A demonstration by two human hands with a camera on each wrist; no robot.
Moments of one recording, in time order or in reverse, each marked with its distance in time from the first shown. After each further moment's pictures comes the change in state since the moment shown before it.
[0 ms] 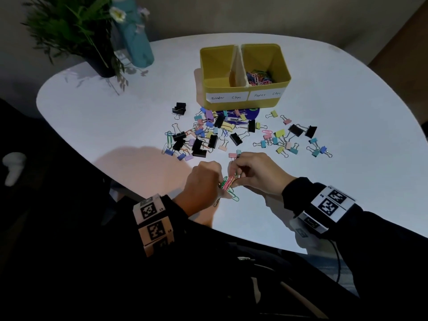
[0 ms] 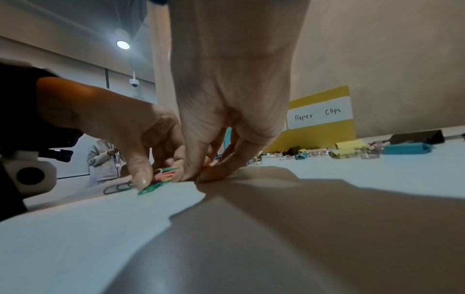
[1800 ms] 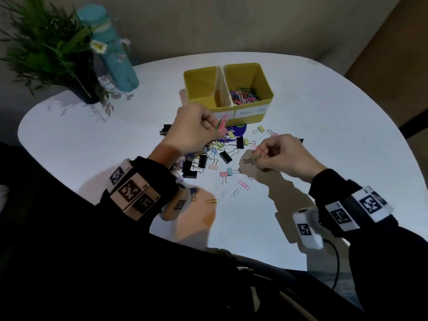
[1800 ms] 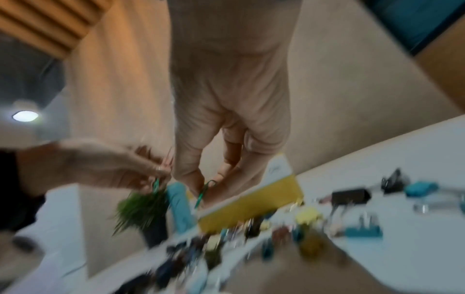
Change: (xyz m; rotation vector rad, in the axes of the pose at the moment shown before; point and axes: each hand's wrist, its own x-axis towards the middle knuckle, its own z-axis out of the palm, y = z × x) left_hand 0.074 0.036 -0.112 -0.389 0.162 0.076; right_hand -0.011 0.009 -0.074 0.409 0.318 0.439
